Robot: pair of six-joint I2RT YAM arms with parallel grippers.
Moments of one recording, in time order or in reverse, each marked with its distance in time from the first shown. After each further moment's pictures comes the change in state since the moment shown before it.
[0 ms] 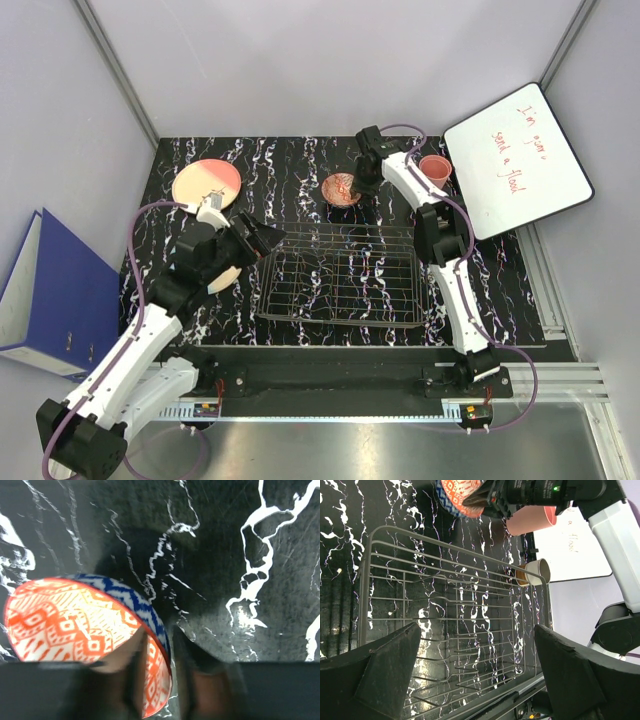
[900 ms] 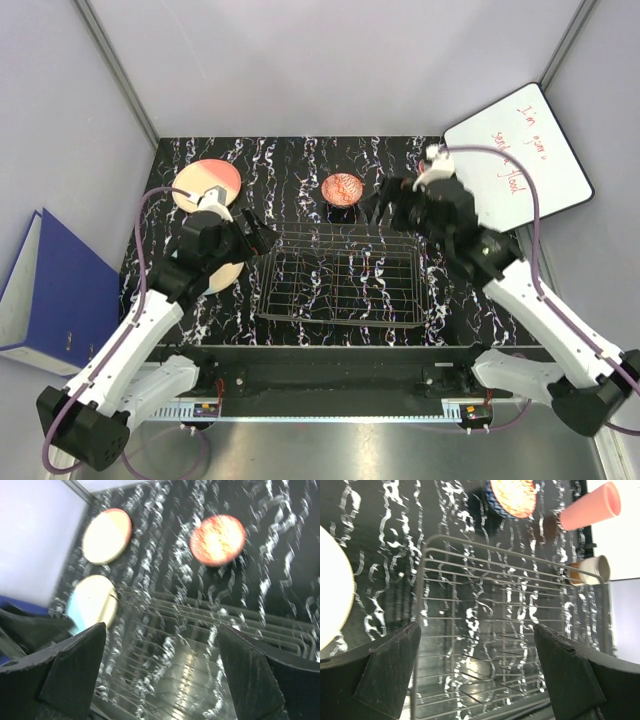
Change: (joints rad) left arm 0.000 0.083 0.115 -0.178 -0.130 0.192; right arm 0.249 -1.450 -1.155 0.471 0.171 -0.073
